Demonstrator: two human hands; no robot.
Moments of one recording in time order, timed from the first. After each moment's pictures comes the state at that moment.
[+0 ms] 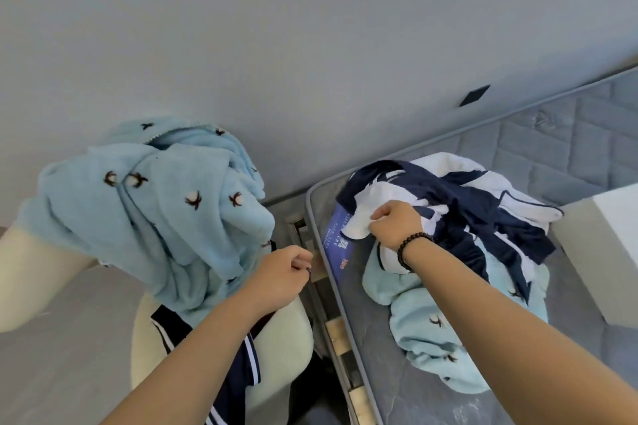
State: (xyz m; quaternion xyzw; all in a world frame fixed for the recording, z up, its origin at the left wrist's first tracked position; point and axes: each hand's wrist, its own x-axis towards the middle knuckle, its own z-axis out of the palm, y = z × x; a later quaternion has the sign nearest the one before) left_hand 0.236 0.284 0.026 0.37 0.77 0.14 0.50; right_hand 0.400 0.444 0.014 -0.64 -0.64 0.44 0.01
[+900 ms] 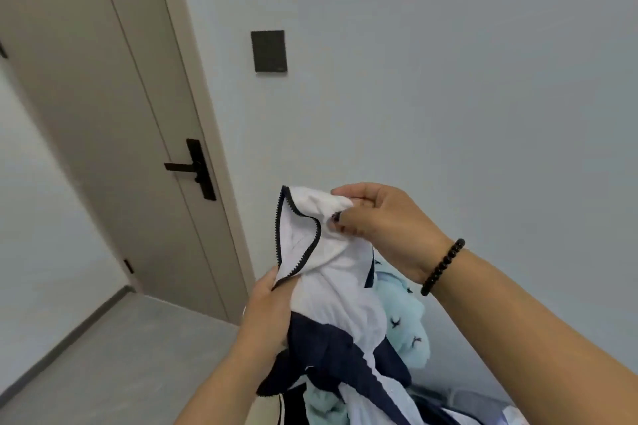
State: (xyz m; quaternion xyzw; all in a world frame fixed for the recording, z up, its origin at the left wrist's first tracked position) left_hand 0.169 0.063 0.308 0.07 0.70 0.69 0.16; right_hand 0.211 0.229 0.413 -0.05 -0.71 0.70 0.08
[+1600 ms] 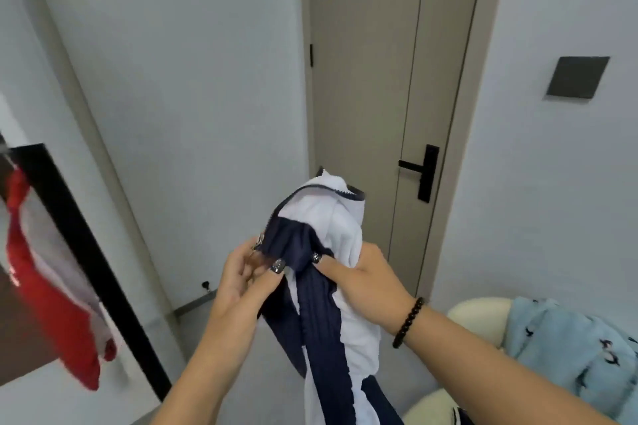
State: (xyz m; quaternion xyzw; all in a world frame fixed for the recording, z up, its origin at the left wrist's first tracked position) left_hand 0.278 -0.347 0.358 -0.01 0.65 0.74 -0.16; right_hand 0.213 -0.178 0.380 0.26 -0.75 0.61 -0.03
